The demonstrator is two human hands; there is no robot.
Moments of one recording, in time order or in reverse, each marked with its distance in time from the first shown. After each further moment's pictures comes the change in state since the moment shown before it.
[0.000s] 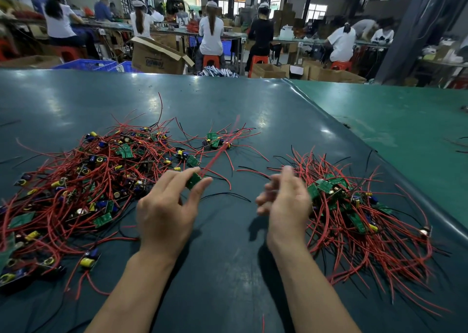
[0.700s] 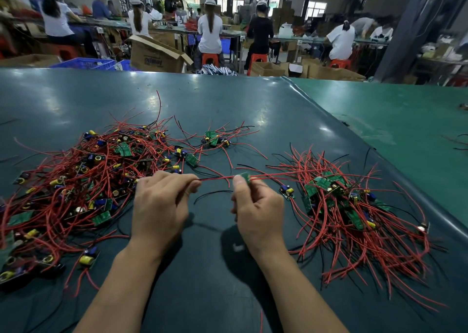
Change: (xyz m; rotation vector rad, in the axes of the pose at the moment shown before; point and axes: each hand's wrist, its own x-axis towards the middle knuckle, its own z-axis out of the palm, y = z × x) left_hand 0.003 -0.016 -0.005 0.072 -0.221 0.054; right_hand -0.019 0.023 0.009 -0.484 -0.216 -0.354
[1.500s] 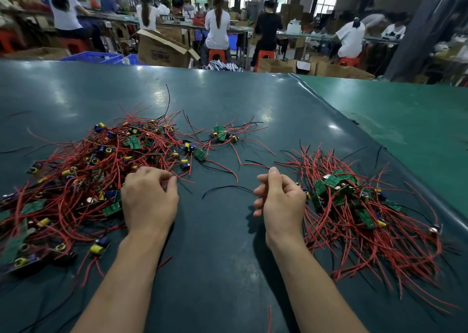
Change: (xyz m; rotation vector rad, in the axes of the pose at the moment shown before) left_hand 0.001 -0.024 0.004 0.194 0.060 -0.534; right_hand 0.011 0.001 -0.009 0.285 0.141 0.378
